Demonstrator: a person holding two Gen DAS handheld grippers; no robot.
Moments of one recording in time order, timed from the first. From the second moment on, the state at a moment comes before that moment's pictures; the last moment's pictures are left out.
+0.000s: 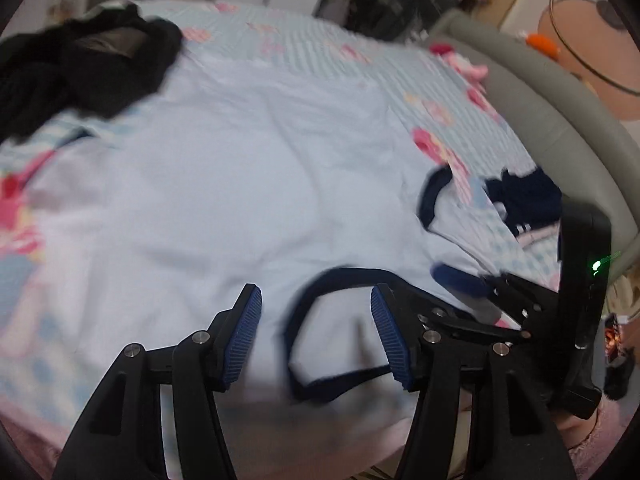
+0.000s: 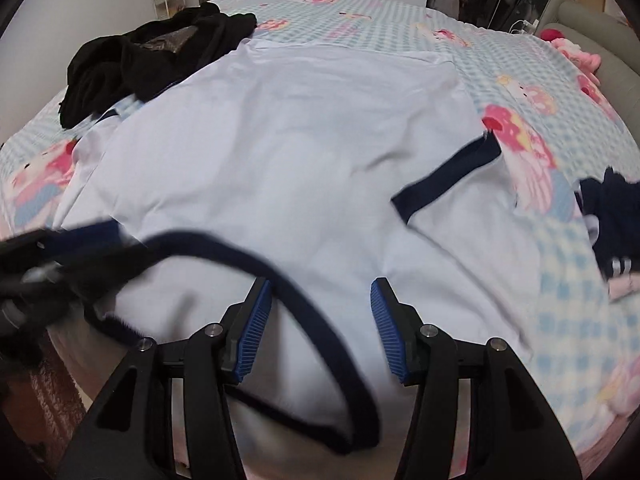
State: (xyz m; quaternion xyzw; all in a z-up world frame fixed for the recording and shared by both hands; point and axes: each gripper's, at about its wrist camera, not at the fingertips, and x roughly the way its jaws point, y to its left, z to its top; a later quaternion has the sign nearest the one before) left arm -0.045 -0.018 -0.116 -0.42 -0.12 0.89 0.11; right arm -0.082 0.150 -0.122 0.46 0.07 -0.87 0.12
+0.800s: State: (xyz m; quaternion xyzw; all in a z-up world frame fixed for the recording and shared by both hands) left arm -0.106 -0.190 -0.150 -0.44 -0.25 0.86 0.00; right arm -0.090 0.022 -0.128 0.46 0.09 -0.86 0.19
